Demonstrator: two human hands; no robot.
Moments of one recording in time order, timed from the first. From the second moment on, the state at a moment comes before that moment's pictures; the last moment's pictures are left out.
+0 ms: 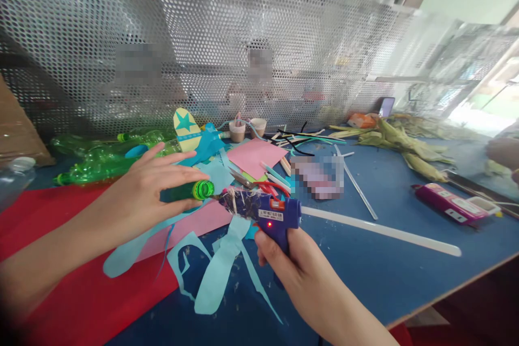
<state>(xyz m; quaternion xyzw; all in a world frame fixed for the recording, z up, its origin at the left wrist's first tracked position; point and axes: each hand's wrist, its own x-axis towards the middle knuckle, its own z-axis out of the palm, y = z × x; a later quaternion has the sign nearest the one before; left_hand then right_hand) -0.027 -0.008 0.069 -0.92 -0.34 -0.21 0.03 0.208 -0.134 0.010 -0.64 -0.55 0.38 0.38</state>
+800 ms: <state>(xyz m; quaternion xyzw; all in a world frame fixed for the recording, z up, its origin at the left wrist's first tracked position) -0.023 -0.013 0.071 -0.92 -0.35 -0.19 0.01 0.213 -0.130 0.016 -0.65 -0.60 0.25 0.39</state>
